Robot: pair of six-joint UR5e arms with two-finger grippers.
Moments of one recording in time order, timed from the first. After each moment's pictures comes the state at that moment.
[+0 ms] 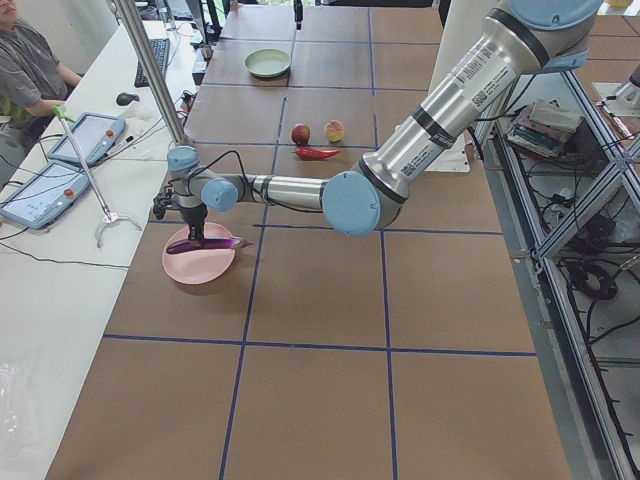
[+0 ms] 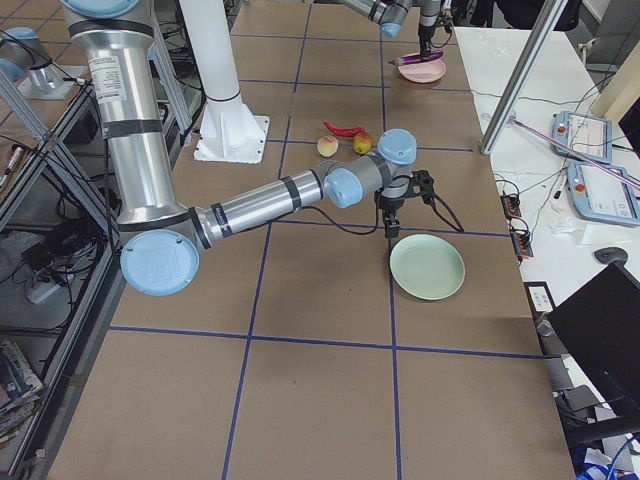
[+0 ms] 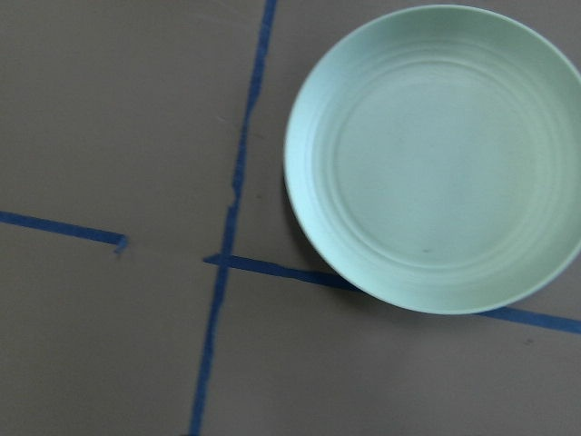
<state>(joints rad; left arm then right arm) -1.16 -2.32 -0.85 -1.97 -2.11 -0.67 1.18 -1.37 1.78 -1.43 2.35 0.50</state>
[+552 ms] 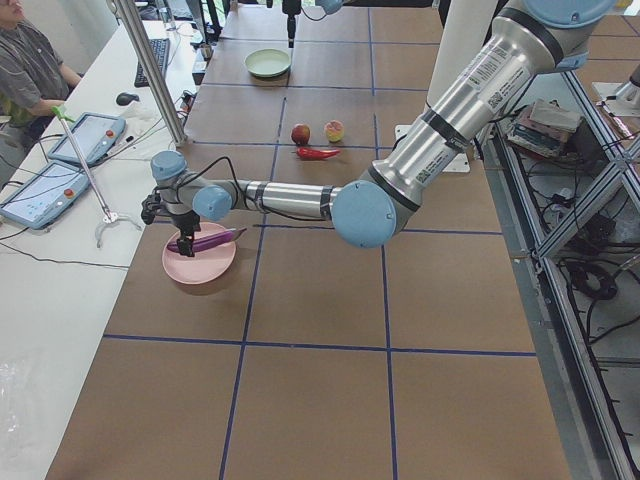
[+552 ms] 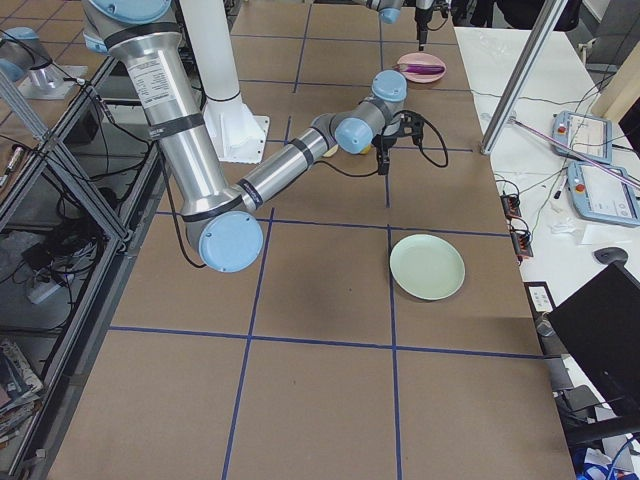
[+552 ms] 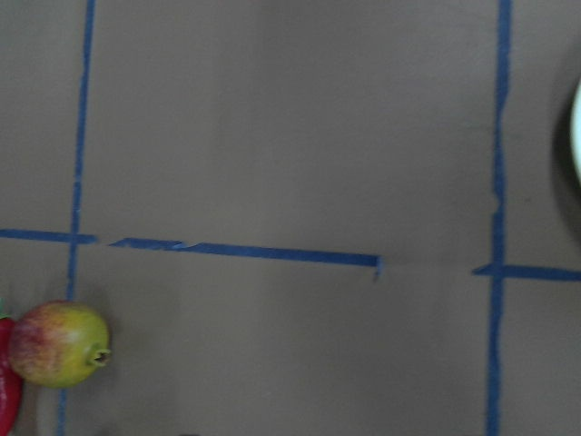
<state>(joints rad) -1.22 -2.19 -1.03 -1.97 -2.24 -0.59 0.96 -1.18 1.86 -1.44 2.28 0.93</state>
